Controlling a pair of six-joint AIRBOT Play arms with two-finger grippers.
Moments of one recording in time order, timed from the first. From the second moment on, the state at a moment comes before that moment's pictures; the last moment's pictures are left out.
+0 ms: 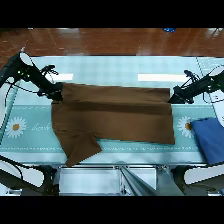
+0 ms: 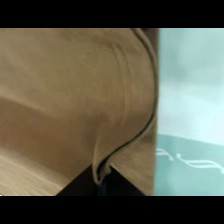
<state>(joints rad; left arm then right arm) 0.10 -1.77 1.51 1.23 -1.55 -1.45 -0.31 -1.71 1.31 -1.05 1.43 1.31</state>
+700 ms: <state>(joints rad) 0.25 -1.49 1.21 1.24 -1.51 -1.42 -0.41 -1.35 1.02 -1.08 1.28 1.35</state>
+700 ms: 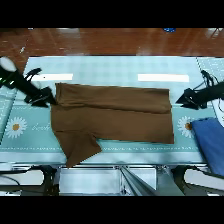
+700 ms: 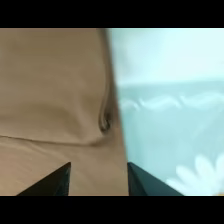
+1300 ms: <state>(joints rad) 0.57 -1.07 0.47 1.00 -1.27 -1.35 -0.45 -0.87 0.46 -0.68 1.12 1.22</state>
